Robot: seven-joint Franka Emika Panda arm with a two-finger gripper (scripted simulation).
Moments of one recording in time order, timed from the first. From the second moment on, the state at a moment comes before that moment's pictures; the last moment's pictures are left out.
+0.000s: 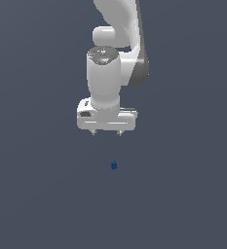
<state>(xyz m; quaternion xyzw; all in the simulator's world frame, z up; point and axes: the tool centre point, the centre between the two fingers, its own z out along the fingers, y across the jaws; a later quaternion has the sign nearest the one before) 0.023 -0.023 0.199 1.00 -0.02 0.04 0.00</state>
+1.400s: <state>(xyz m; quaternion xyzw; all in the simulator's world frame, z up) 0.031 0.006 0.185 1.00 -0.02 0.03 0.00</state>
